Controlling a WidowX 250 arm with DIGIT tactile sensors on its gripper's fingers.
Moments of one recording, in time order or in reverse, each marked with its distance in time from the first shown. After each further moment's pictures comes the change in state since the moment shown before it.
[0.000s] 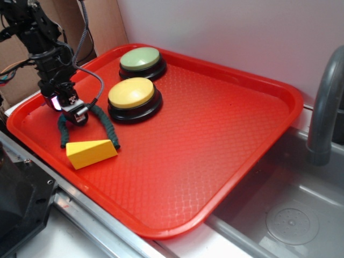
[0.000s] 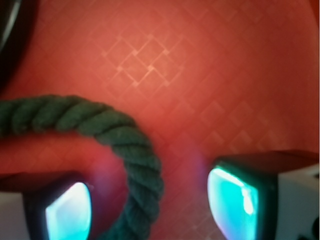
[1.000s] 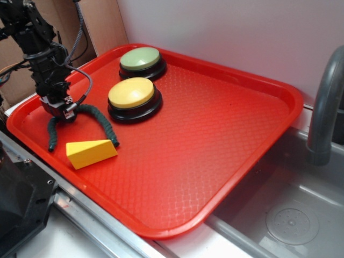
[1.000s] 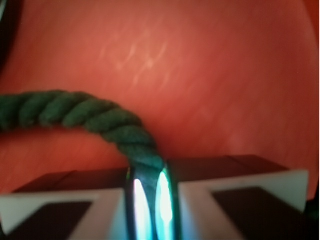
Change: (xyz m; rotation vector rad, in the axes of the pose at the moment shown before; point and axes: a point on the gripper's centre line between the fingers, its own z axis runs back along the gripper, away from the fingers) arm -0.012 0.000 0.003 -0.040 0.066 0.069
